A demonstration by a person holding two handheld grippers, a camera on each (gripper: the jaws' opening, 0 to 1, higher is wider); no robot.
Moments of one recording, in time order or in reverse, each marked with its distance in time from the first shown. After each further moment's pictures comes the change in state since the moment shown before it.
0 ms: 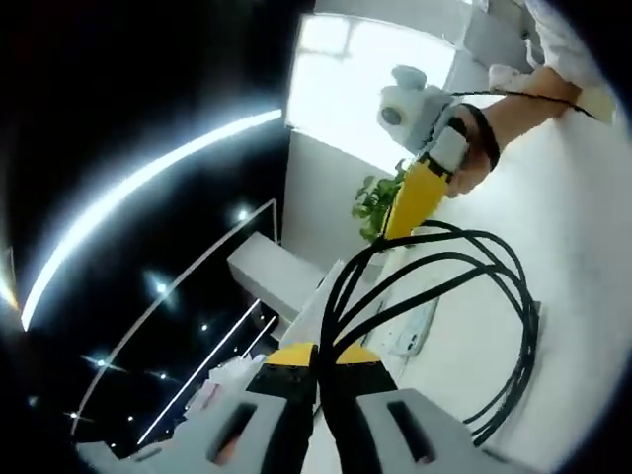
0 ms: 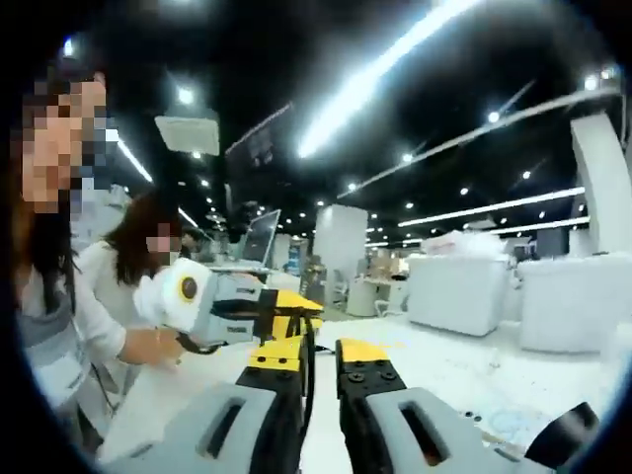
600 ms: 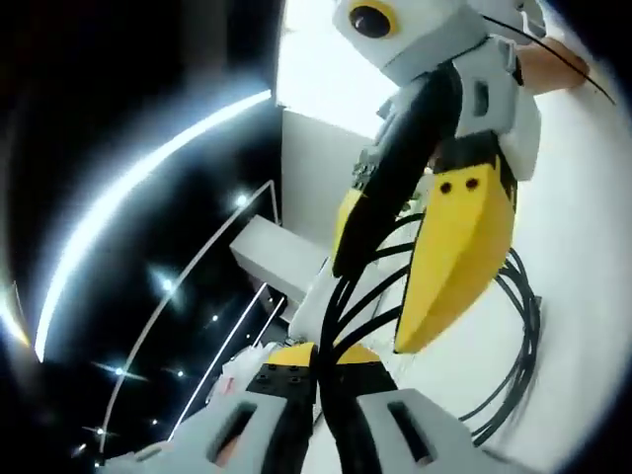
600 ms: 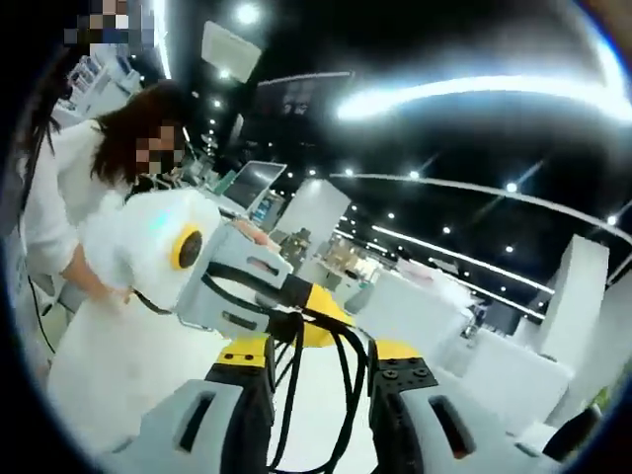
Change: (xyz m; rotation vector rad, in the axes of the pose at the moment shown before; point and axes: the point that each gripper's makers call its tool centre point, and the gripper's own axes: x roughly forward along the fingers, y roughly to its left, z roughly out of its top) left arm 0.007 -0.008 0.013 0.132 0.072 -0.008; right arm 0.035 0.034 -0.005 -0.440 0.149 -0.124
